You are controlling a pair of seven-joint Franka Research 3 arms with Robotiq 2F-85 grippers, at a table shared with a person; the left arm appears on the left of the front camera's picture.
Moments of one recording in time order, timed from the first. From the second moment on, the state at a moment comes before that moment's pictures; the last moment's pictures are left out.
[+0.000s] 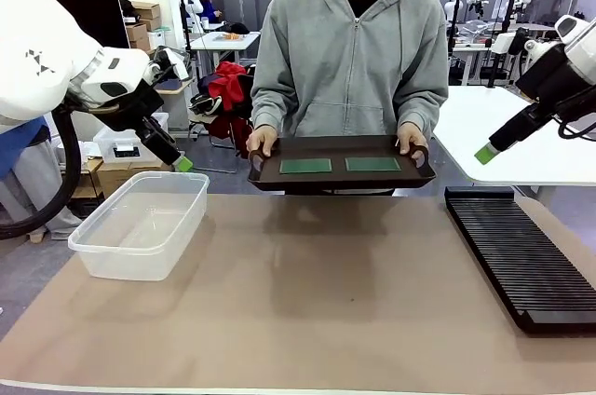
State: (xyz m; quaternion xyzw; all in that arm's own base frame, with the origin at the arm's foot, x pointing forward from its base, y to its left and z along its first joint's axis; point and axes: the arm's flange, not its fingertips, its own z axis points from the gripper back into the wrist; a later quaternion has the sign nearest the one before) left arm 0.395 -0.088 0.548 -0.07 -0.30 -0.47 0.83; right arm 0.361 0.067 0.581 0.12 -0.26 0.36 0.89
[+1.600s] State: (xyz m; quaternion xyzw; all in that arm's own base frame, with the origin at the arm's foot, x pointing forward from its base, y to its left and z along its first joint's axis) left arm 0.376 -0.082 0.628 -0.05 -0.37 -0.48 0.79; right arm 0.349 0.043 0.639 0.13 -0.35 0.34 0.86
